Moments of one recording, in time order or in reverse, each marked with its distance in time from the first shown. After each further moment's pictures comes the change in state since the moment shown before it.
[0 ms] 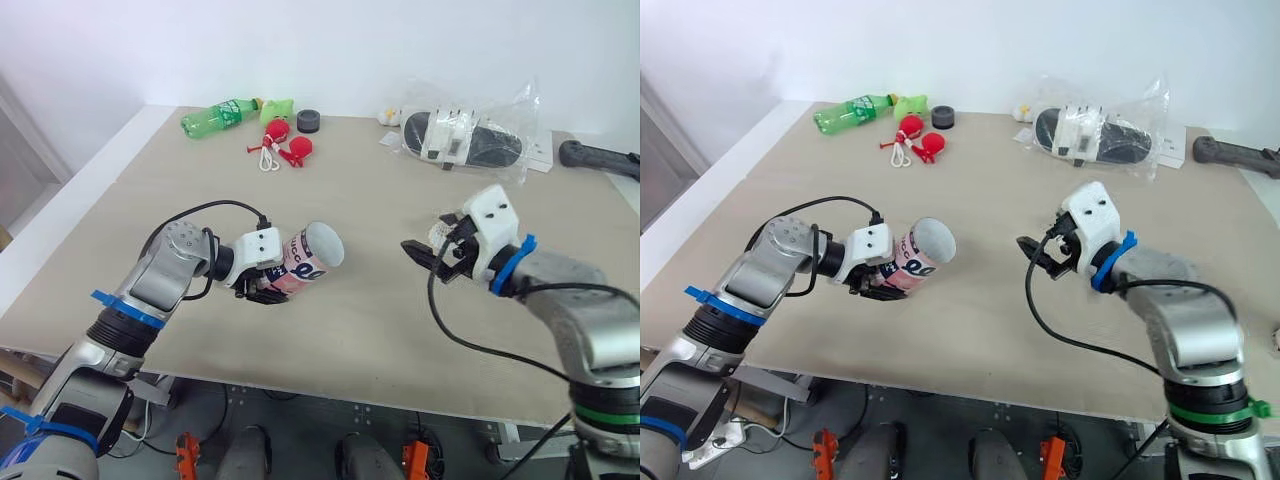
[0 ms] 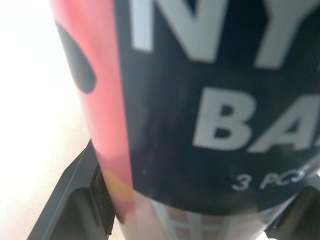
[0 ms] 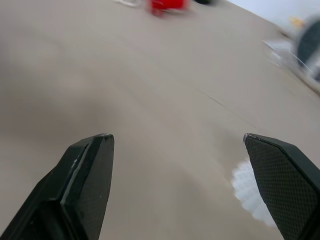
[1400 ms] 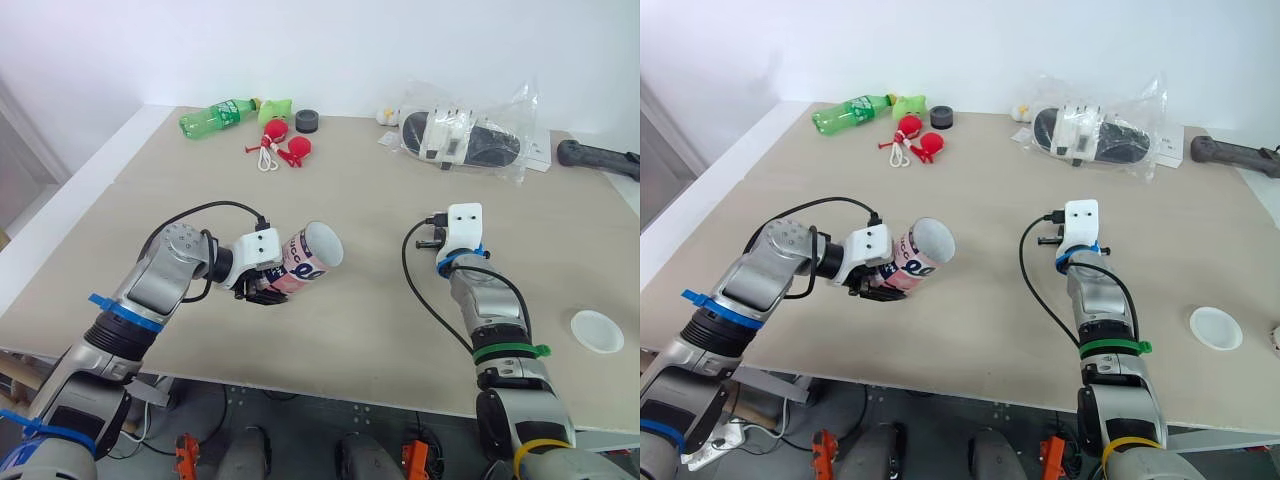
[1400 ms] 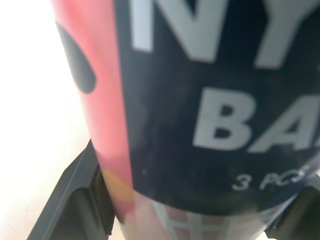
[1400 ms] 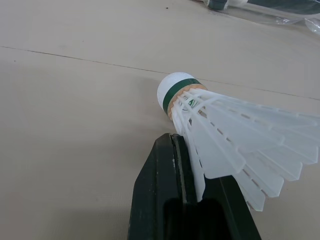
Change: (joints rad) left arm 0.019 0.010 0.005 -0.039 -0.005 0.031 0.019; right arm -0.278 0.280 -0.021 0.919 -0.223 -0.548 -0.380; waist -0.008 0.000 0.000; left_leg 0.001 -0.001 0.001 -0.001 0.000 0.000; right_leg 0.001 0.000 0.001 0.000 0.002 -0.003
